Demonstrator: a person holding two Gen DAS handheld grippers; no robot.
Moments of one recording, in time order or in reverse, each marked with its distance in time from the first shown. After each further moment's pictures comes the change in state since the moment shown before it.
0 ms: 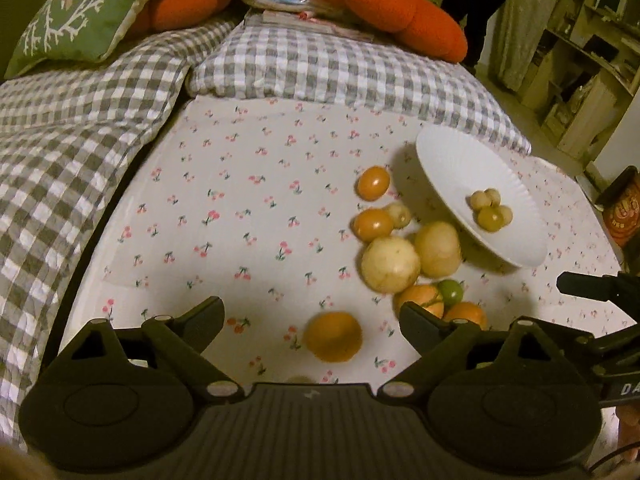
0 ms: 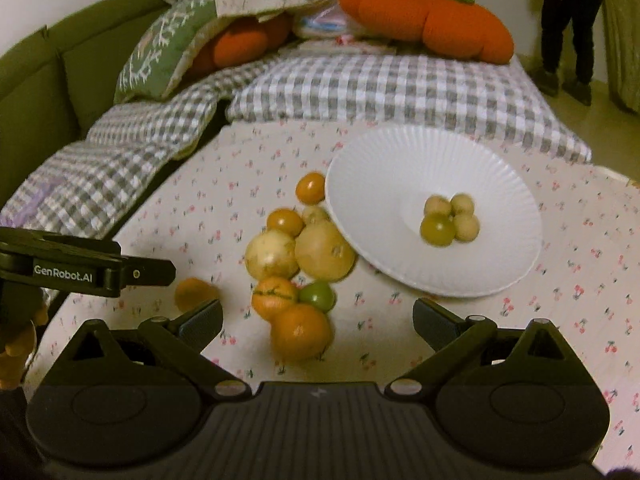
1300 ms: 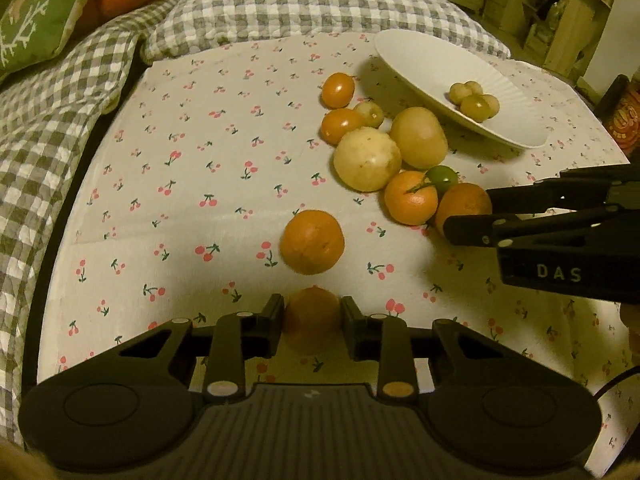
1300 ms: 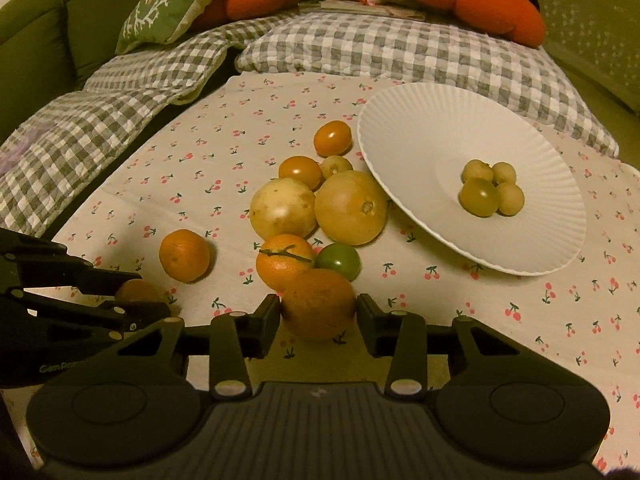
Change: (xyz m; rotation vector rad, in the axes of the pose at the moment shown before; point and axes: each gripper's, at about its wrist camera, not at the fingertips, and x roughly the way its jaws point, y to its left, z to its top) left arm 0.022 -0.025 -0.041 0.200 0.107 0.031; right arm 0.038 0.019 -0.013 -0.078 0.065 -0.038
